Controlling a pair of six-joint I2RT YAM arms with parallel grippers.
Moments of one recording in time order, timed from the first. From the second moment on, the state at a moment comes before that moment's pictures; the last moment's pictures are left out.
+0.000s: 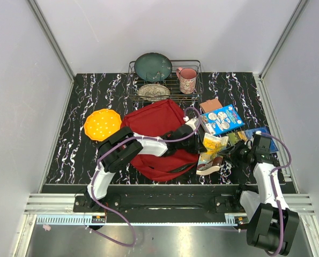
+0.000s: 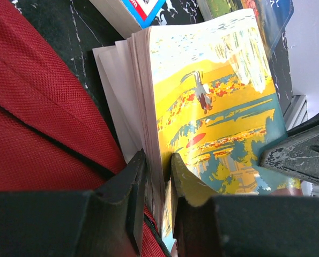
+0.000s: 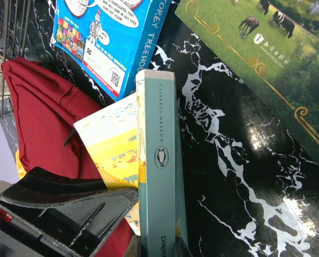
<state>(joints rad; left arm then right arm) -1.00 2.10 1.20 0.35 0.18 -0.85 -0.27 0.87 0.42 -0.50 -0.57 0.67</state>
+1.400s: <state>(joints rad) -1.02 1.41 0.80 0.45 0.03 -0.75 -0.23 0.66 0.65 -0.31 -1.03 0.88</state>
